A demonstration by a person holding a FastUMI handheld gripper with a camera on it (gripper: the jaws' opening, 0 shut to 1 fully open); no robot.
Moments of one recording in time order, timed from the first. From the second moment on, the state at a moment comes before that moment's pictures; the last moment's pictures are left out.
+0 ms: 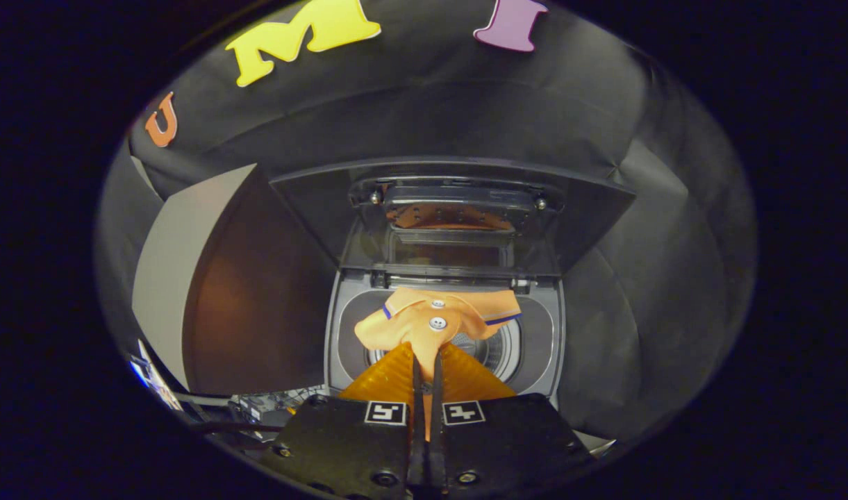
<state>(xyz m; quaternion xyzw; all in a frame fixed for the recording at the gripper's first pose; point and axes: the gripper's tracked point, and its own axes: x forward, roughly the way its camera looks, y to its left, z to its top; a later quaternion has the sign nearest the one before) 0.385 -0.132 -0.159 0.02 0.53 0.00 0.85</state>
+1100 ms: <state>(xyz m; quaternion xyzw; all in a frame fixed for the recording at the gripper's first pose) 0.416 -0.130 -0.111 0.03 0.47 0.02 0.88</state>
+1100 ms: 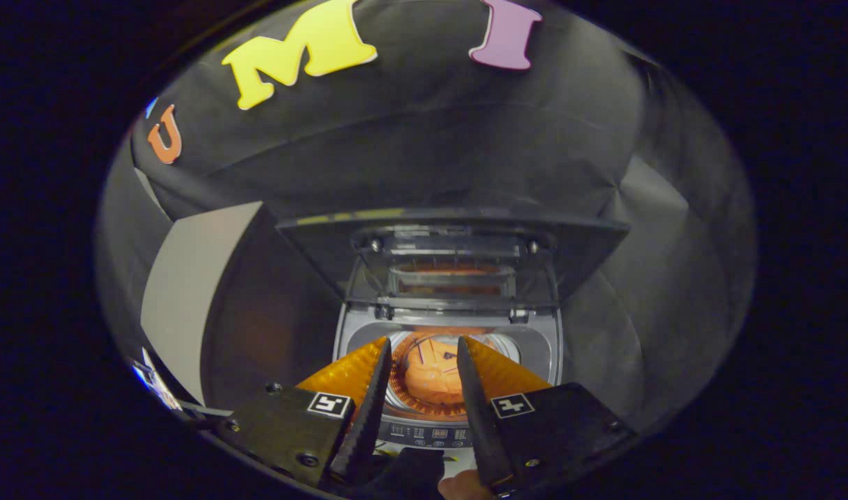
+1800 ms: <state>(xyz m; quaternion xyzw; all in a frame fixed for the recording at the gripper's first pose) 0.538 -0.127 -0.025 0.02 0.41 0.01 0.91</state>
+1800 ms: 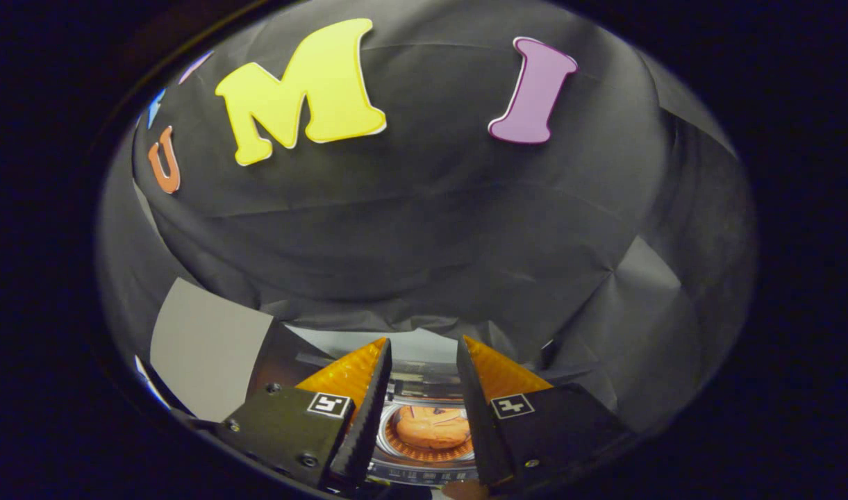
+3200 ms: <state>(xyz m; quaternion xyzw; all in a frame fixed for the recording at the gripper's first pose) 0.509 -0.129 -0.097 0.03 0.43 -0.02 0.90</state>
